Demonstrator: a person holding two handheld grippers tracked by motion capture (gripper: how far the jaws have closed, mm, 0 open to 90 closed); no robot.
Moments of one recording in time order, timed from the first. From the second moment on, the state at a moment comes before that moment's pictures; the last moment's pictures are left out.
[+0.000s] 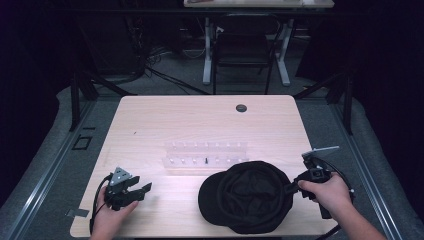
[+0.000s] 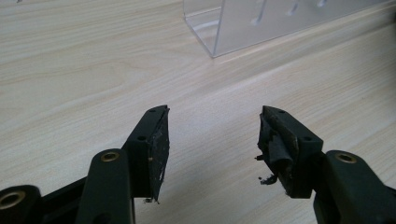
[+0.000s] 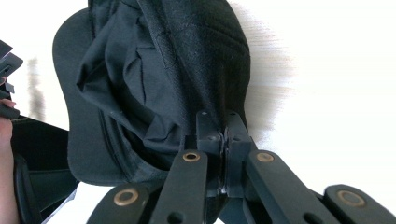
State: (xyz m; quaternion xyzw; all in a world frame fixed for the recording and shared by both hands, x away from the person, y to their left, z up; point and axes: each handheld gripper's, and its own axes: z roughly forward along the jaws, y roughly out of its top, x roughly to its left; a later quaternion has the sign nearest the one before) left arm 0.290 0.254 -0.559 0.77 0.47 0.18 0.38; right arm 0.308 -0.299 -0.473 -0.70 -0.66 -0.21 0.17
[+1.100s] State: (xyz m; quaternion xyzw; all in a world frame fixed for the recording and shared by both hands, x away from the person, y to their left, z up) left arm 0.290 0.253 -0.560 0.78 0.47 0.18 0.38; right arm 0.311 -0.289 -0.419 -0.69 -0.68 -0.20 0.16
